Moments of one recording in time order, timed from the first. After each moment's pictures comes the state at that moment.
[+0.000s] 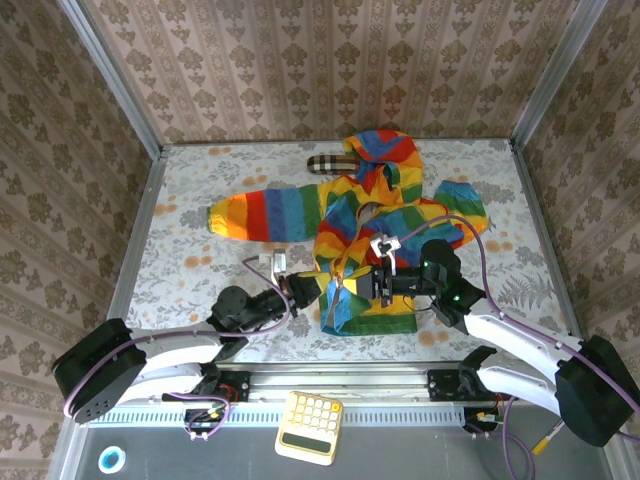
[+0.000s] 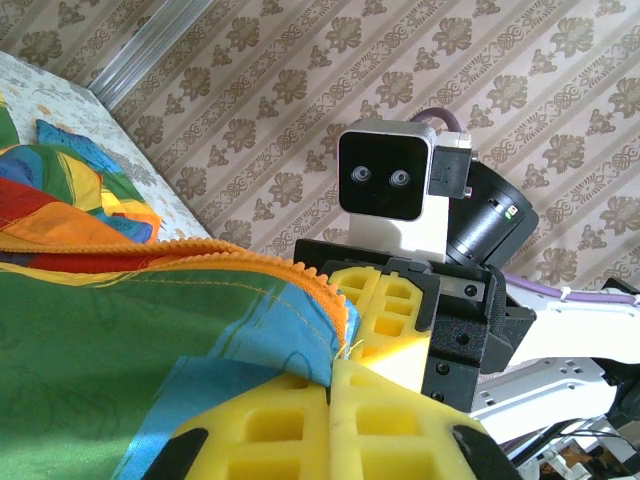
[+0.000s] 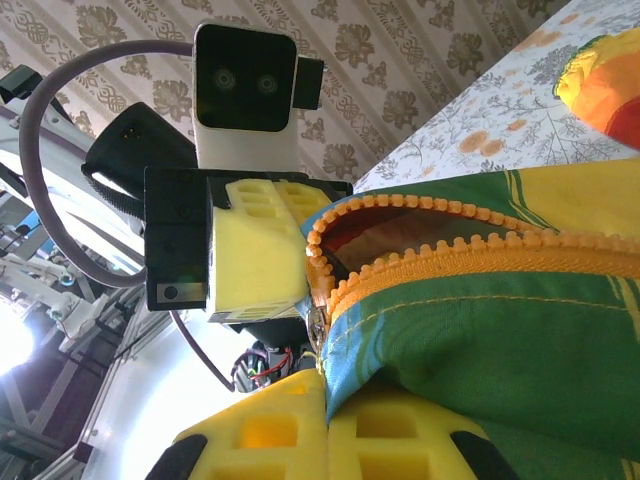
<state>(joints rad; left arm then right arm) -0.95 1.11 0.15 1.16 0.30 -0.90 0.57 1.03 0.43 0.43 -0.82 0.53</state>
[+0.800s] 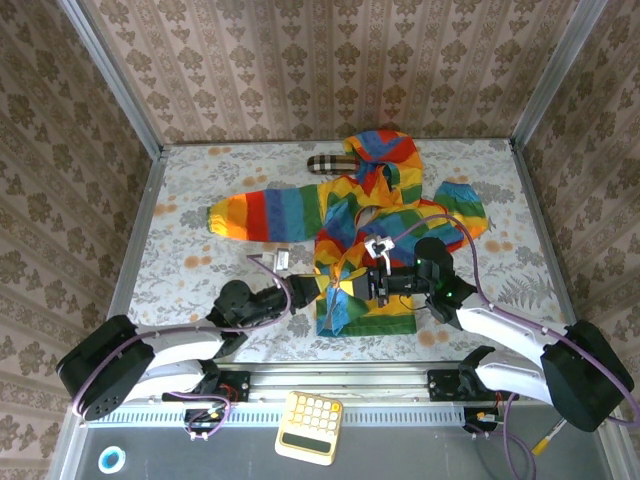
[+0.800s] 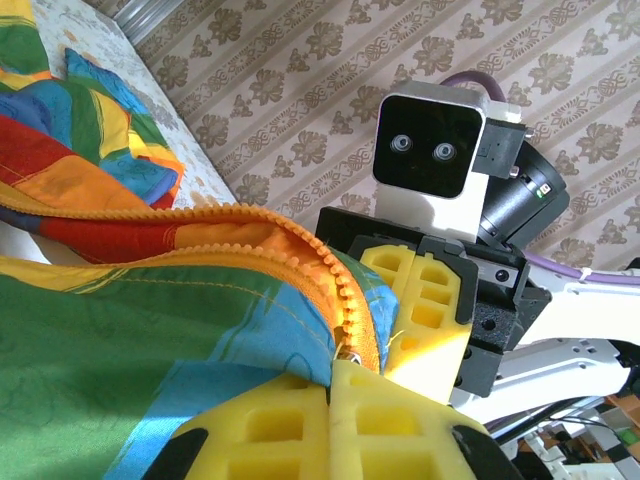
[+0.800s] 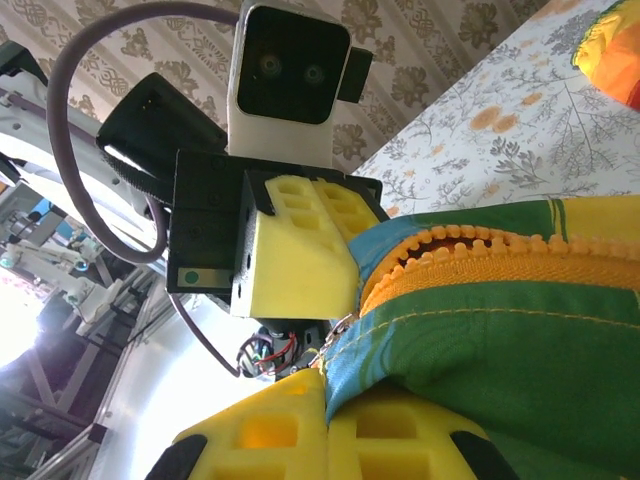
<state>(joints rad) -0.87 1.15 0.15 1.11 0.42 -0.98 0.57 1.12 0.43 0.49 -0.87 0.53</state>
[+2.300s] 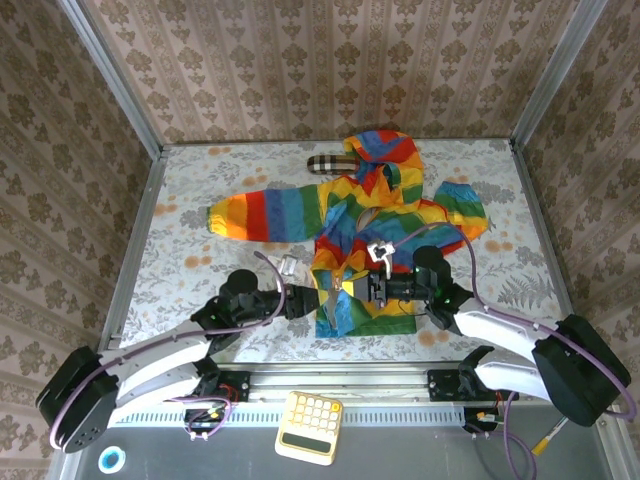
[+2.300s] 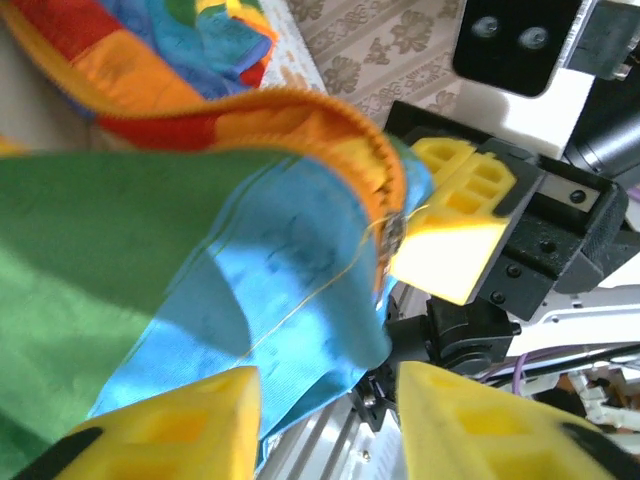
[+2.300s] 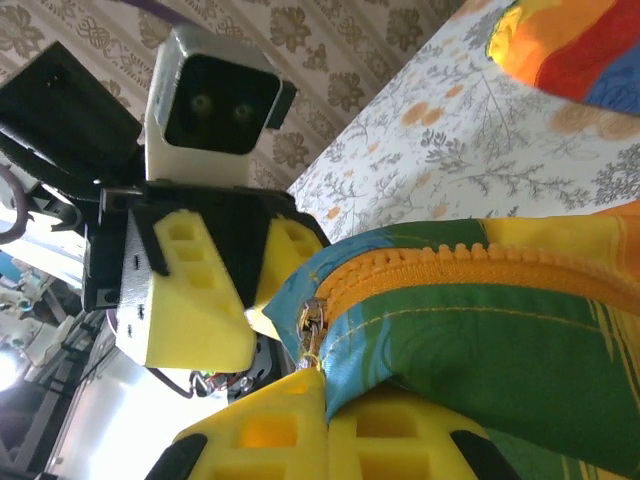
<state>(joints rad) -0.84 0.90 0.25 0.40 0.50 -0.89 0.58 1.14 0.35 0.57 -0.73 0.56</state>
